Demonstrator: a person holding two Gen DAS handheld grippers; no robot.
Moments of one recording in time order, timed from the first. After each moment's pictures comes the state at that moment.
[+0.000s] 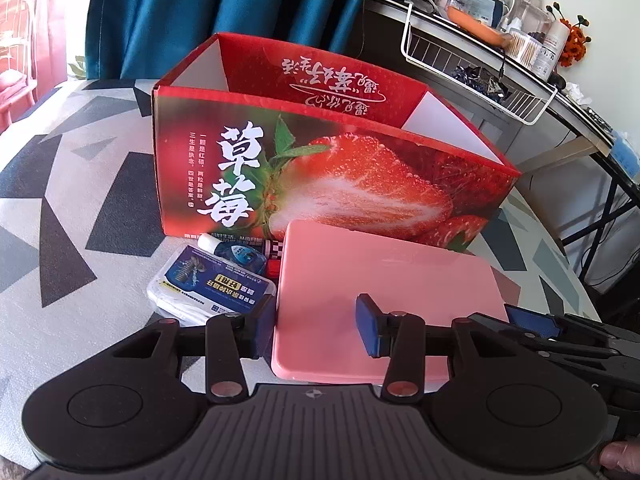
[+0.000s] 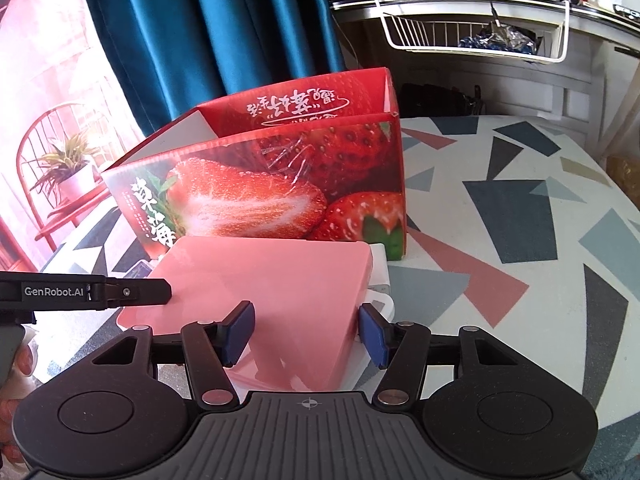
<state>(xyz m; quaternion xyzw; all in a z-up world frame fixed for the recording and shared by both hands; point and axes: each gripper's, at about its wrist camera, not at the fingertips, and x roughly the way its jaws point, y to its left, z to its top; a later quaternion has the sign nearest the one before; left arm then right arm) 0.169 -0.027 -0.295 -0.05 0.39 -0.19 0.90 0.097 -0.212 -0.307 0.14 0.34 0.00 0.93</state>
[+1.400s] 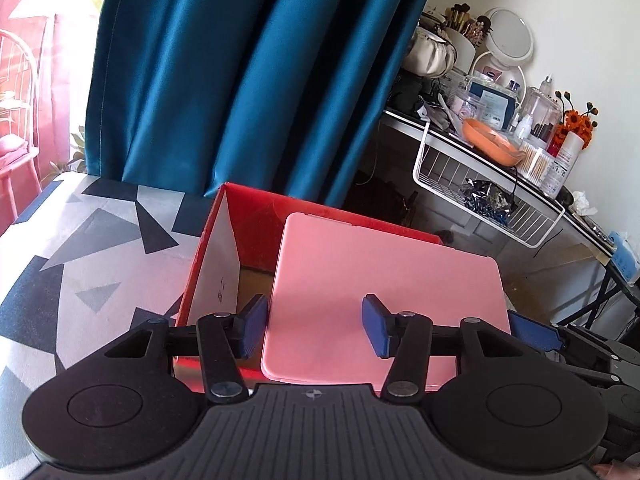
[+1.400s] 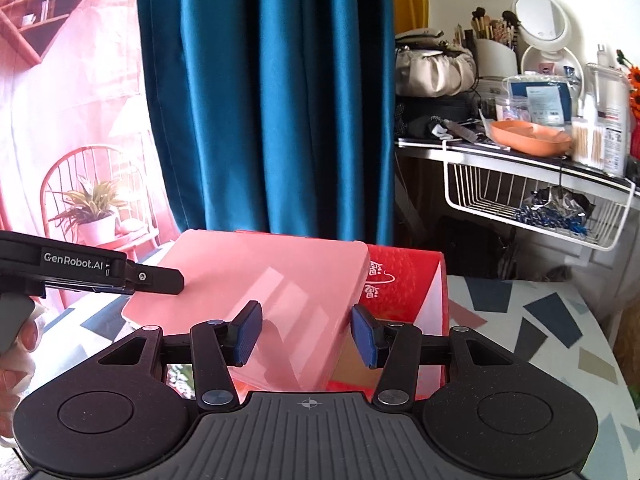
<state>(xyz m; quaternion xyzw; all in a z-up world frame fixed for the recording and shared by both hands) 0.252 -0.018 -0.203 -0.08 0.31 -0.18 0.93 0.188 -0.208 -0.202 0.05 0.23 0.03 0.97</state>
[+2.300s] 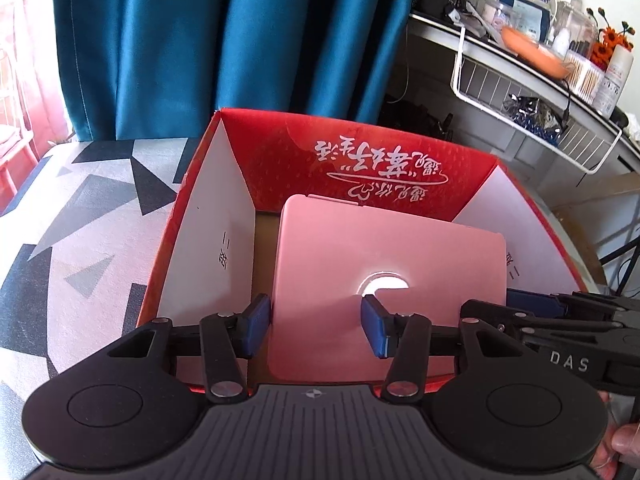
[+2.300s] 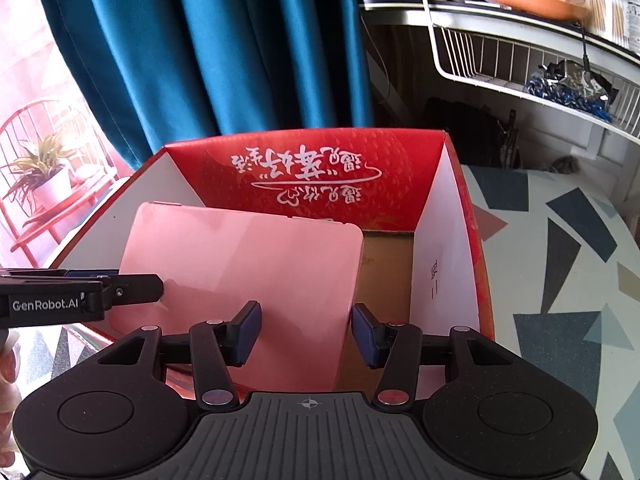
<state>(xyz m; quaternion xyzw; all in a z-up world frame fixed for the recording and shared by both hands) 0.307 -0.044 -0.252 0.00 0.40 -0.15 0.90 0.280 -0.229 -0.272 0.11 0.38 0.00 0.92</state>
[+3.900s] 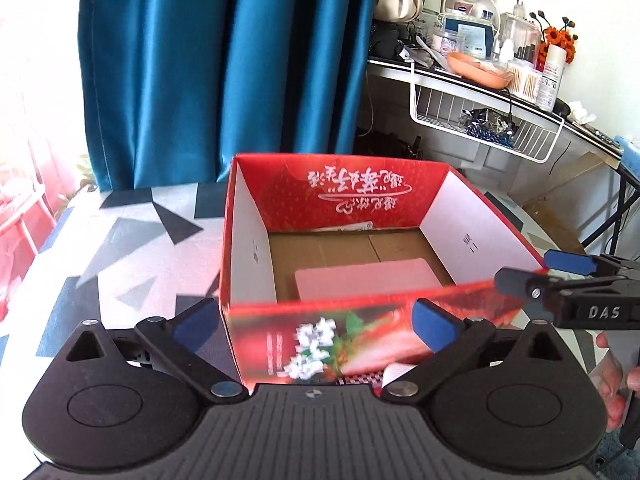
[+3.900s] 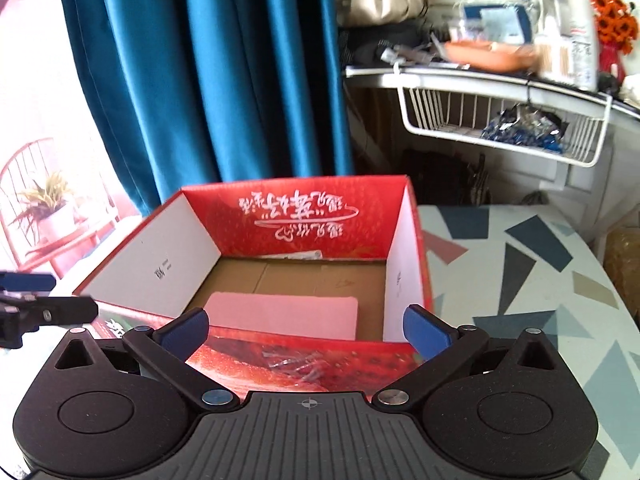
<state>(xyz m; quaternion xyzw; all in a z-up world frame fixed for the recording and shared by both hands) 0.218 -0.005 -0.214 0.03 0.33 -0.18 0.93 0.196 -0.222 -0.238 0.10 0.29 -0.03 0.95</state>
